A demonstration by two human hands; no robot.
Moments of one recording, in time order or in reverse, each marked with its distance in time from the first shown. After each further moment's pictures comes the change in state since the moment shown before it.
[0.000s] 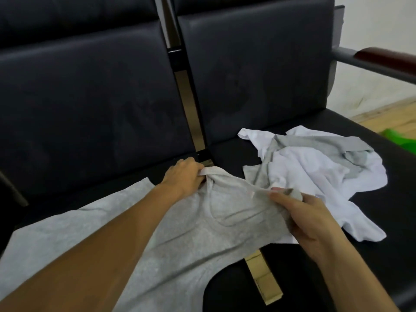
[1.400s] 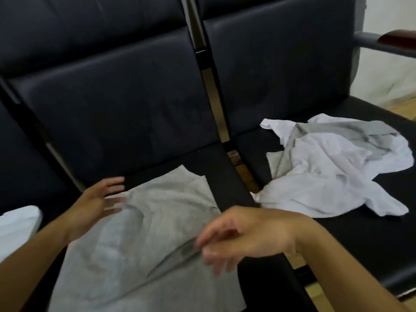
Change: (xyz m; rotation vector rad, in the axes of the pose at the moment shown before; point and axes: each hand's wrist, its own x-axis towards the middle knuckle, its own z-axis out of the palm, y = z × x) left_hand -0.192 -0.180 -0.078 -1.000 0.130 -0.500; right_hand -0.096 -0.013 0.083 -0.707 -1.196 -0.097
